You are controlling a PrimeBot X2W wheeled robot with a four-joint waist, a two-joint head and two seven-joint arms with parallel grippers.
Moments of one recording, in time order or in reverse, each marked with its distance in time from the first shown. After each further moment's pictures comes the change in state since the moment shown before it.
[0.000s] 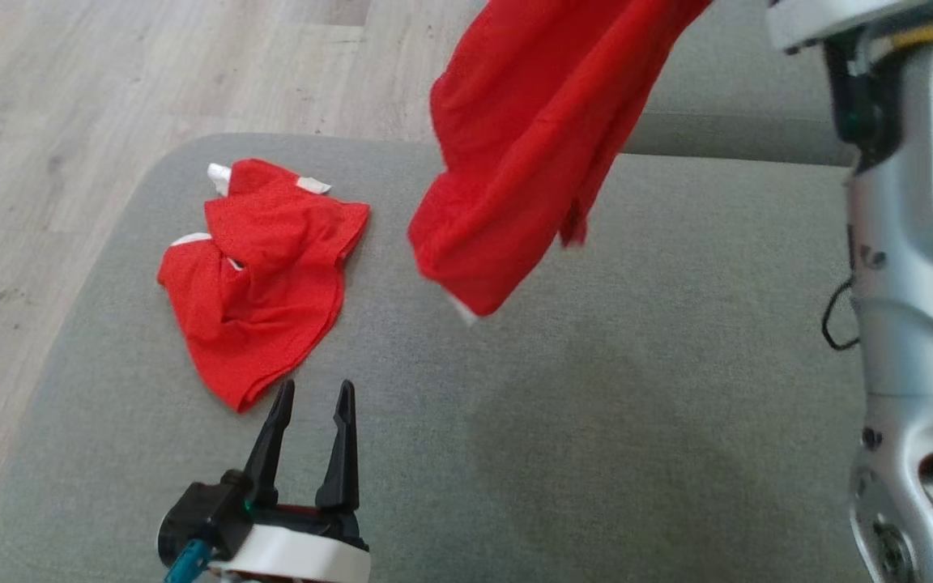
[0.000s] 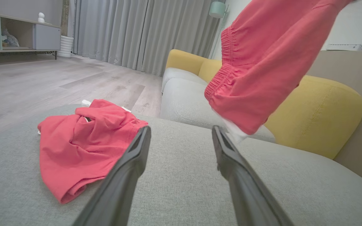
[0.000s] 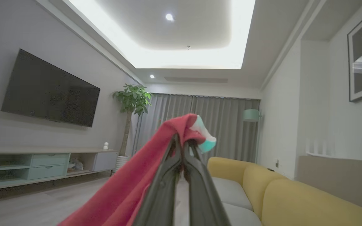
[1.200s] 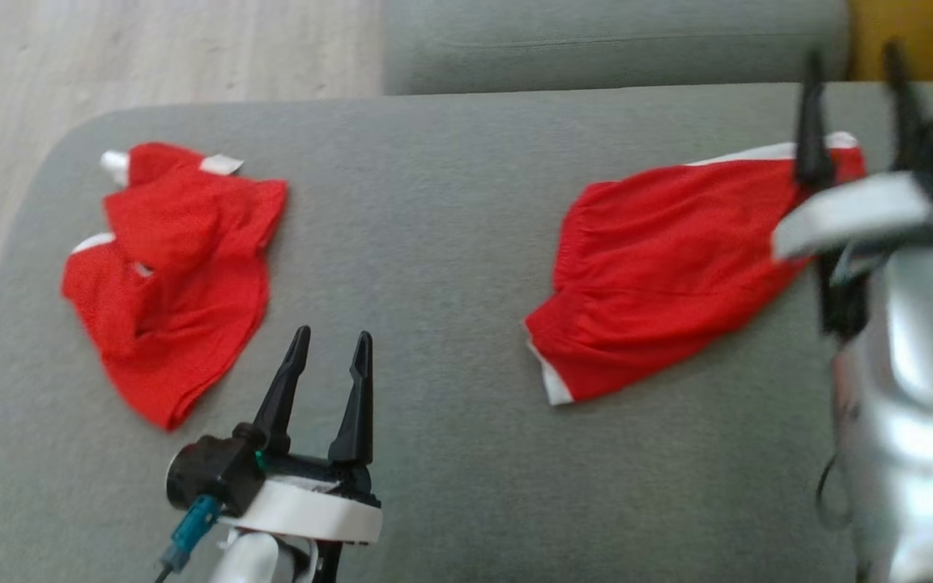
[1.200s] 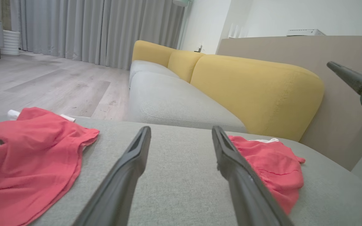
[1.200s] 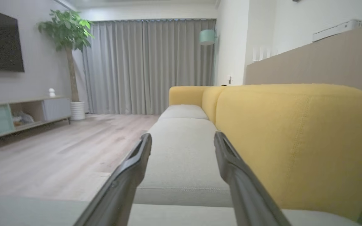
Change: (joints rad) left arm -0.094 -0.001 -0.023 -0.011 0.025 -0.025 0.000; right arm 0.299 -0.001 -0.174 0.172 -0.062 0.000 -0.184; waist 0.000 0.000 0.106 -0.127
